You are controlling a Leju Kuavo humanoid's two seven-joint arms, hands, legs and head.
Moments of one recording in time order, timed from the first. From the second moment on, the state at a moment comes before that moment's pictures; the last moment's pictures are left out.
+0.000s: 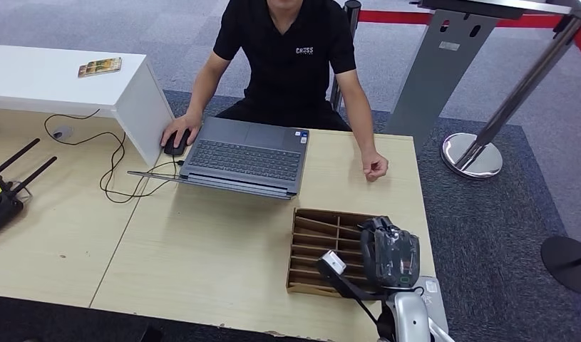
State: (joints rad) left arm -0.03 0.04 -0.23 -0.32 -0.58 0.70 0.54; right arm -0.11 -0.28 0.64 -1.49 1.29 -0.70 0.65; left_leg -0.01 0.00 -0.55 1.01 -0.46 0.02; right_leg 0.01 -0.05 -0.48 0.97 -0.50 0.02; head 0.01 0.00
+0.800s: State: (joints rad) left arm -0.02 0.04 -0.20 -0.32 -0.63 0.70 0.52; right arm -0.04 -0.38 0.48 -1.80 1.45 -0.70 0.70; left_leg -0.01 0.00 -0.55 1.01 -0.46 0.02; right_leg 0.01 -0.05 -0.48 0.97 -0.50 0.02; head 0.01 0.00
